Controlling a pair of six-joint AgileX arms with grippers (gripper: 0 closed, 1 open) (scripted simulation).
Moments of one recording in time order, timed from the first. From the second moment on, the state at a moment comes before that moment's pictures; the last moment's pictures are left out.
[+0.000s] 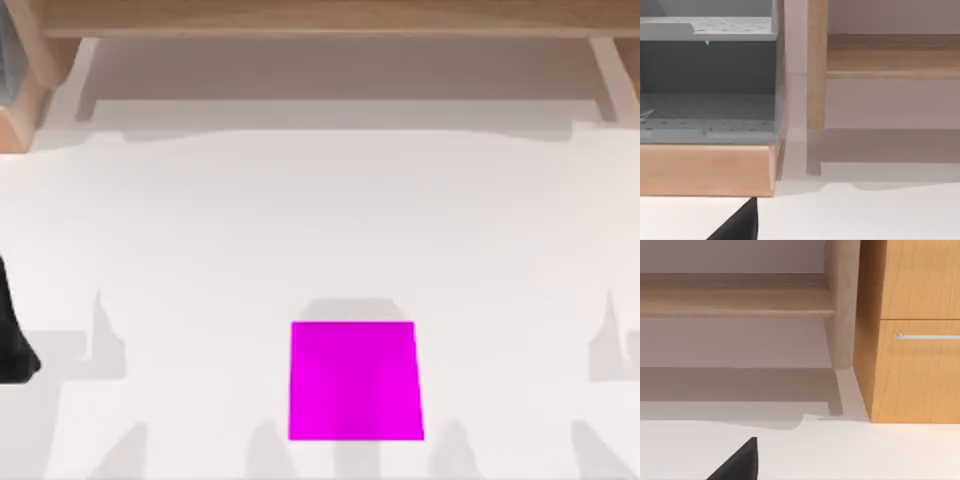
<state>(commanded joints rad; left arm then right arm) 0.00 0.00 0.00 0.00 0.00 0.00 0.00 0.00 0.00 0.00 0.00 0.00</state>
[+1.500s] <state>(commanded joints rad) 0.00 0.00 0.00 0.00 0.00 0.00 -0.28 1.49 0.82 -1.01 0.00 -1.46</state>
